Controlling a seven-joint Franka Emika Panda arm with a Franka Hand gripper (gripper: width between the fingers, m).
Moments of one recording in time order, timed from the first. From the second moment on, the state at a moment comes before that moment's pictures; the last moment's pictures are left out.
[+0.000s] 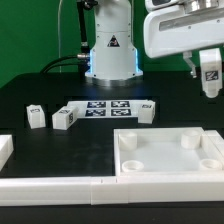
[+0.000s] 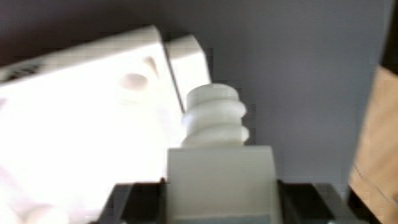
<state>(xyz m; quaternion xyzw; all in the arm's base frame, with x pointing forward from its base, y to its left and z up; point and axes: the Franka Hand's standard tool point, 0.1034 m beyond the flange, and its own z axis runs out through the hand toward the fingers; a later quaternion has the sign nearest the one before) 0.491 0.159 0.128 -0.97 0.10 -0.20 0.11</state>
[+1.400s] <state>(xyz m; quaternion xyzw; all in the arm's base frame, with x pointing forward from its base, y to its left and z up) 0.573 0.125 0.103 -0.97 -0.05 -0.23 0.06</state>
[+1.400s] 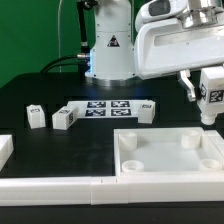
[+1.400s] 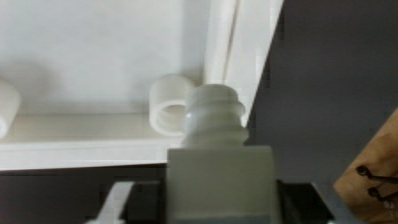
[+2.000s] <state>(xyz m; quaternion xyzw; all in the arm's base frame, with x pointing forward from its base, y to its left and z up) 0.614 0.114 0.069 -0.97 -0.06 -0.24 0.06</state>
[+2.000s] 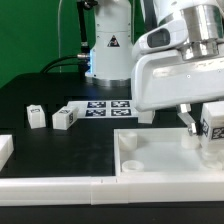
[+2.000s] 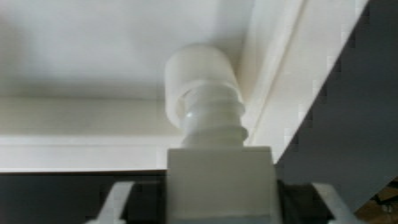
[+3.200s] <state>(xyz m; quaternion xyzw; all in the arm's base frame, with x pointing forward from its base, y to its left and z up) 0.614 0.102 0.058 -0.96 -0.05 -0.28 0.05</state>
